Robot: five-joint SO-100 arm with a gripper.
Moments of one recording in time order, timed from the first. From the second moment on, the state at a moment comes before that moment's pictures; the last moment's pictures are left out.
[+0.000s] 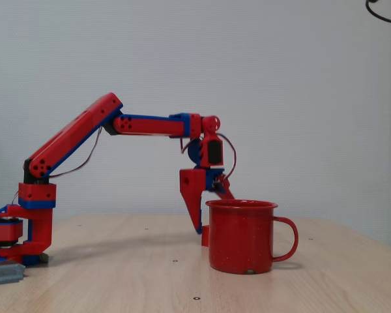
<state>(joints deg) -31.1 40.5 40.0 87.1 -5.4</state>
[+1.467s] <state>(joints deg) -29.4 40.3 39.9 83.9 -7.3</state>
